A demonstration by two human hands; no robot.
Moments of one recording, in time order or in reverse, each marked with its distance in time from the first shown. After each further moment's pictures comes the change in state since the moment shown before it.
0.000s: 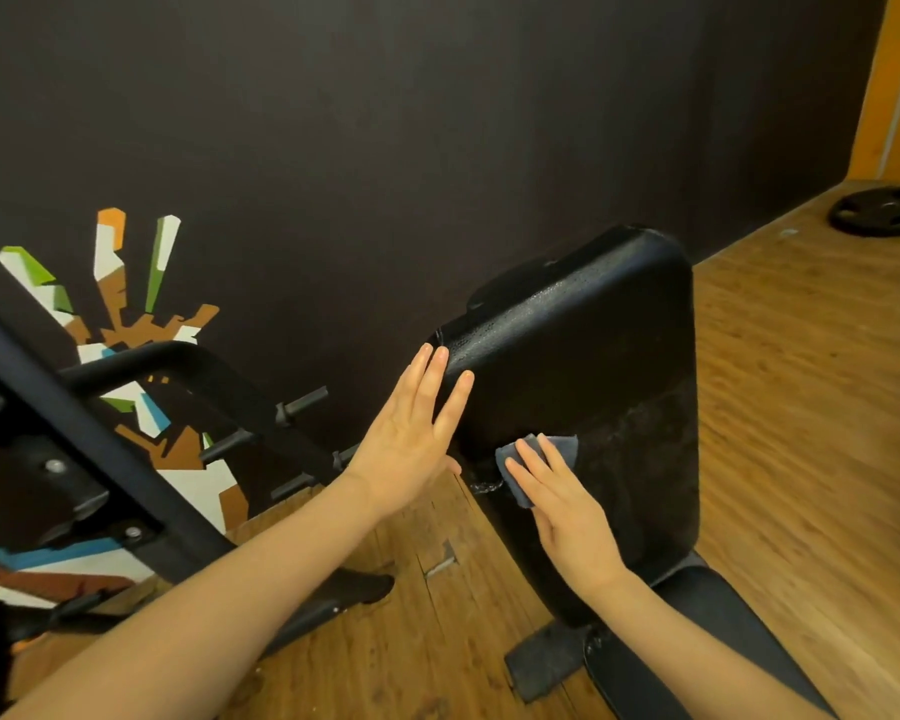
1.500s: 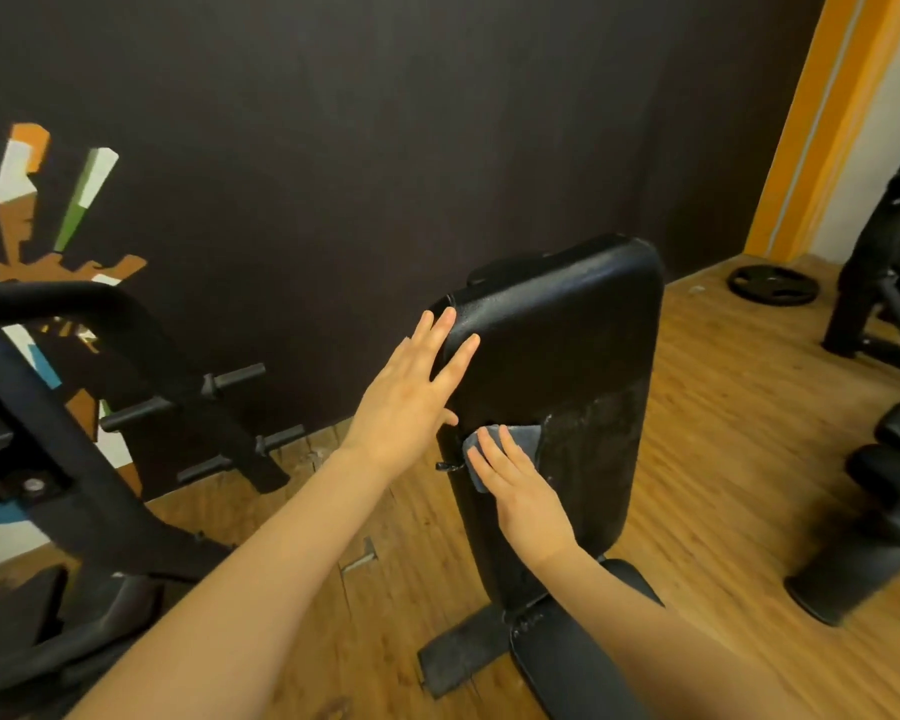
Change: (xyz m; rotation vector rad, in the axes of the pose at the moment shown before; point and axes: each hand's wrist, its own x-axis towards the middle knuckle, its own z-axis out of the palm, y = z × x) left_hand -0.007 0.010 -0.005 -0.272 -0.030 -0.169; right_hand 0.000 -0.025 0.004 -0.310 -0.301 -0.001
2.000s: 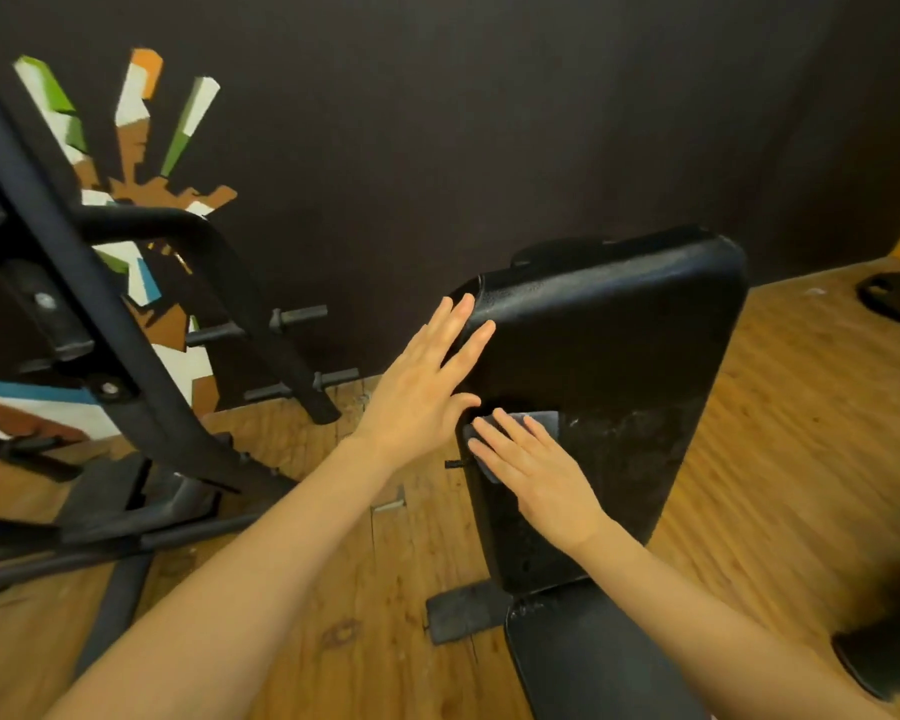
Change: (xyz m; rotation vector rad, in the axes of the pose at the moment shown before) left_hand -0.006 0.005 0.027 -0.147 0.237 -0.101; right_hand 0.019 0.044 -0.014 -0.173 0.085 -0.542
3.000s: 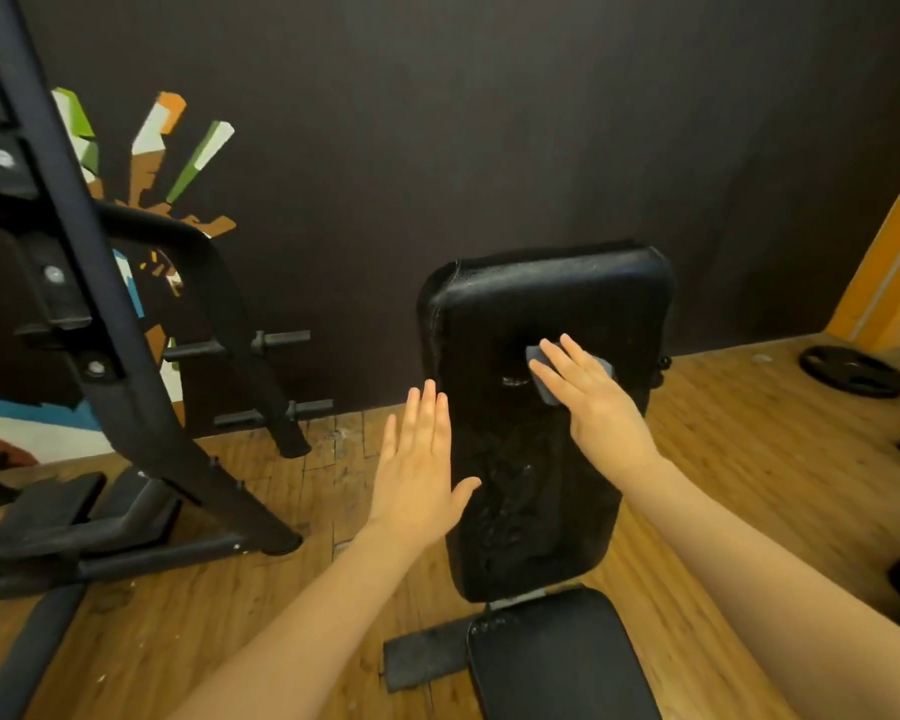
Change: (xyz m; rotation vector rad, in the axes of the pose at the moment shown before) left_hand -0.086 0.090 0.031 0.142 -0.259 -0.417; right_hand -0.034 0.055 -0.068 0.003 0.041 0.237
